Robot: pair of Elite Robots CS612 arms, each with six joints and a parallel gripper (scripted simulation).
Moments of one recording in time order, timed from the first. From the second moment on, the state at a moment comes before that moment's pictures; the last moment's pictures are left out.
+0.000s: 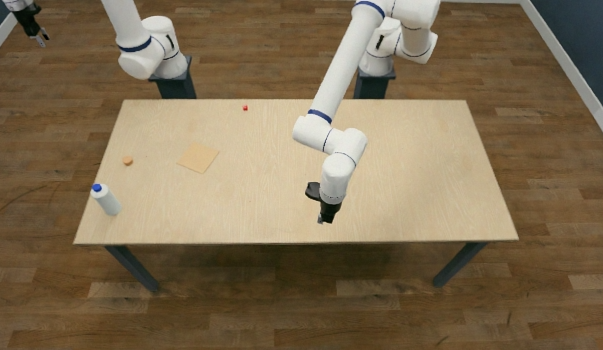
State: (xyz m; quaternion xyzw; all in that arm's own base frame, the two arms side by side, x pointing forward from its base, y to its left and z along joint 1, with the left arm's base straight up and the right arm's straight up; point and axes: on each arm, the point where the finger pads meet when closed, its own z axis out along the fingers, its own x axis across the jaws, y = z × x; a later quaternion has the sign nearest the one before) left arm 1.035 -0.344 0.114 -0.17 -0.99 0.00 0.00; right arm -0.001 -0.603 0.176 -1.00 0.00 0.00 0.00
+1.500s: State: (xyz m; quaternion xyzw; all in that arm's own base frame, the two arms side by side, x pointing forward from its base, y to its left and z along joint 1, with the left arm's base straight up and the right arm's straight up) left arm 0.966 -0.534 0.120 -0.47 -0.88 0.00 0.00; right arm -0.001 -0.603 0.176 -1.00 0.00 0.00 0.00
